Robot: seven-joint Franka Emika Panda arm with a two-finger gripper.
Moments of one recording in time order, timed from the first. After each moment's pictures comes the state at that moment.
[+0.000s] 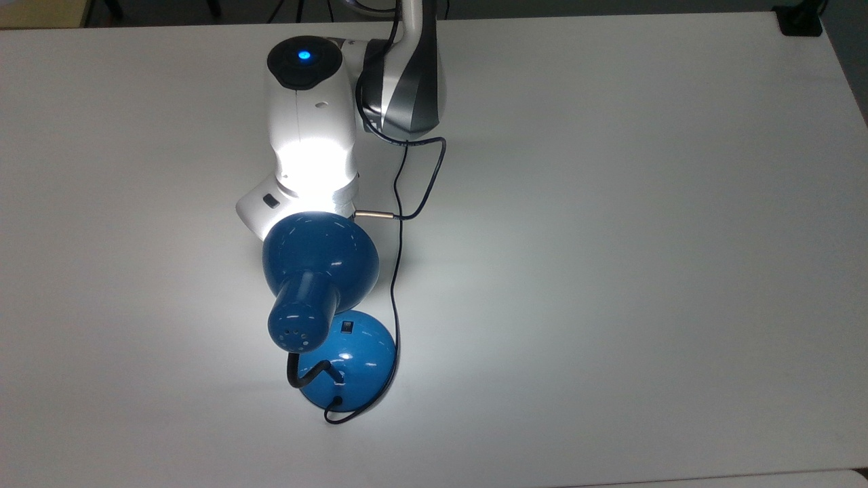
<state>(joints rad) 0.18 0.58 -0.23 -1.56 0.14 2.50 -0.05</state>
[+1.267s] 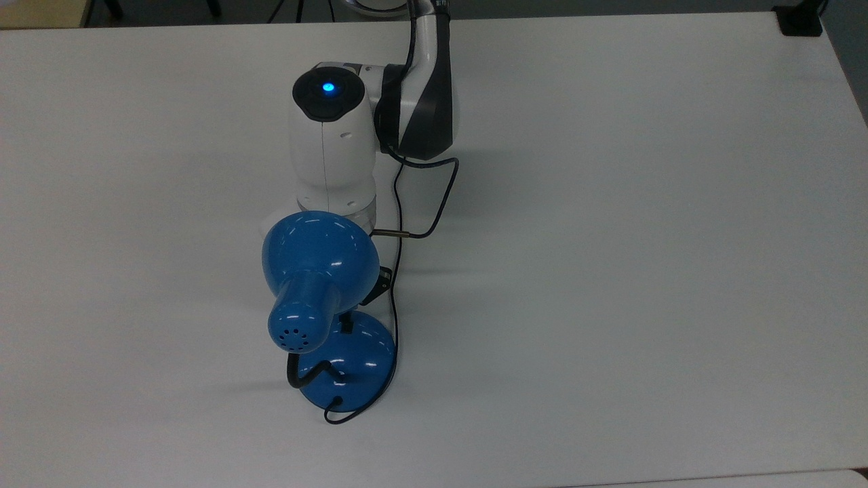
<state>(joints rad) 0.20 0.65 -0.23 -1.52 0.14 2.50 -0.02</state>
